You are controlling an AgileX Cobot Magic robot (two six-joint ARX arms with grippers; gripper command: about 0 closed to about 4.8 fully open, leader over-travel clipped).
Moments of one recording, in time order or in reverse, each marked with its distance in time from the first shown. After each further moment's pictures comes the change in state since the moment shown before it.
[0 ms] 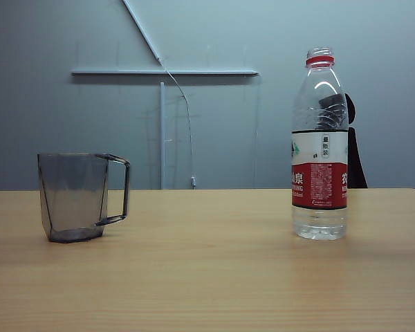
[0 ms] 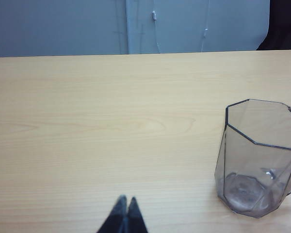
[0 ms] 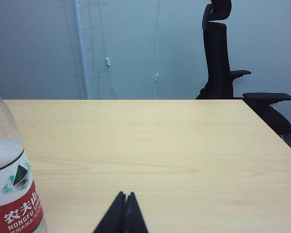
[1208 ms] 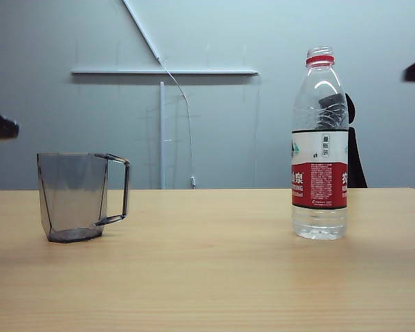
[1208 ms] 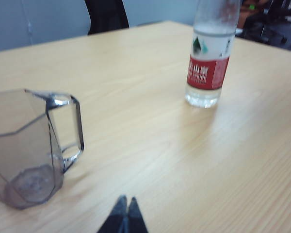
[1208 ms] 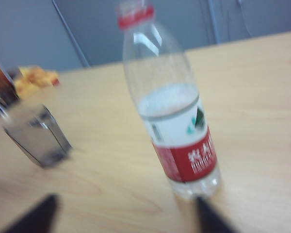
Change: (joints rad) left arm -0.642 0.041 0.000 -0.003 0.001 0.000; right arm 0.315 0.089 0.045 -0.100 -0.174 0.282
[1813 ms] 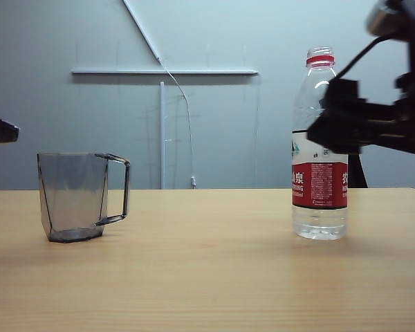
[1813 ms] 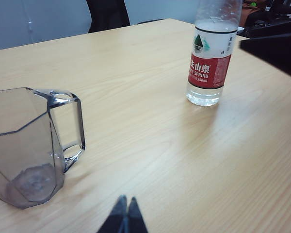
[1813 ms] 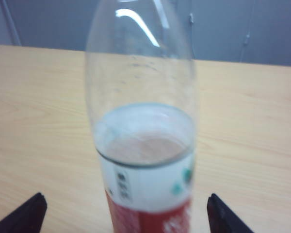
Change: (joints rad) left arm 0.000 0.002 0.000 0.000 -0.001 0.000; right arm 0.264 1.169 0.066 1.107 0.450 -0.261
